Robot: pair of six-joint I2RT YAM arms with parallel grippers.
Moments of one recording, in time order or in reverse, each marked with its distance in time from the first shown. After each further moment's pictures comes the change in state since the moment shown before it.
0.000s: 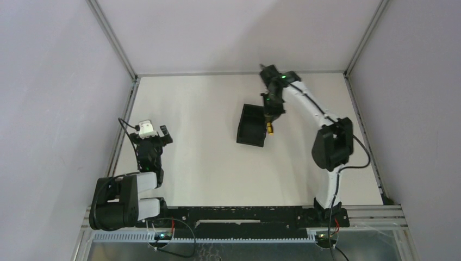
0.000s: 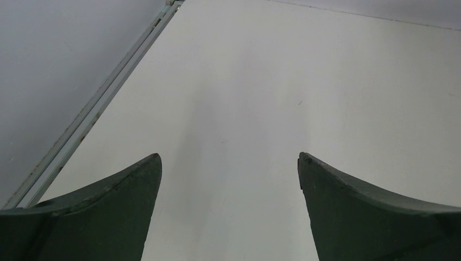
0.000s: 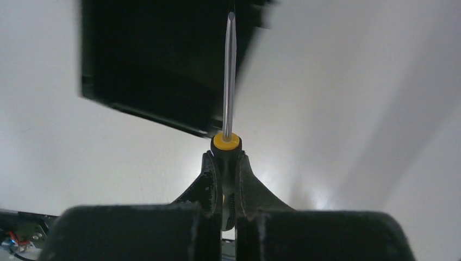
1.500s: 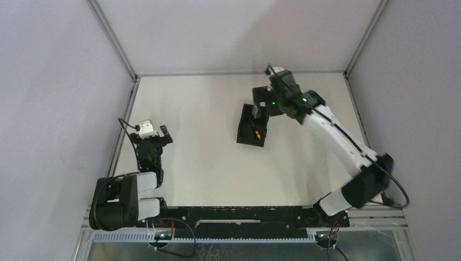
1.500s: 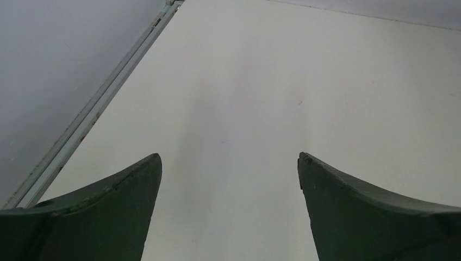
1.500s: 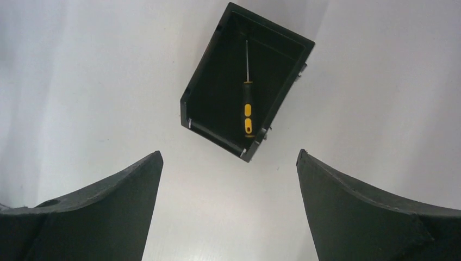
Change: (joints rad) left arm 0.000 0.000 0.000 0.000 0.000 0.000; right arm 0.141 -0.343 -0.228 0.356 0.068 -0.041
